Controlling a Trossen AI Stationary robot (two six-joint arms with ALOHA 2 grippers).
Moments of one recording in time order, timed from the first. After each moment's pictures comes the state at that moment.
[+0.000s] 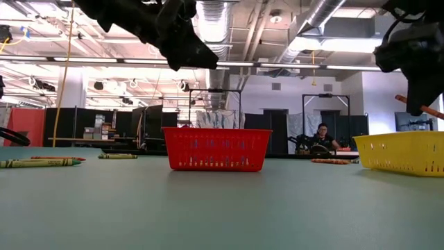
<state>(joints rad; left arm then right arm) 0.08 1.35 0.79 0.23 -0.07 0.01 0.11 0.75 0.64 -1.06 0.07 1.09</state>
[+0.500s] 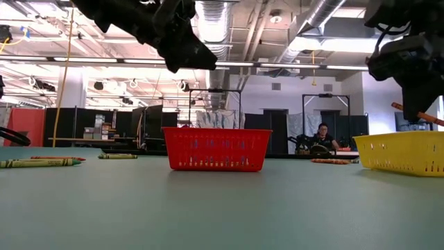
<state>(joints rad) 0.06 1.35 0.78 0.24 -0.07 -0.03 -0.03 0.83 0.64 -1.05 -0.02 0.97</state>
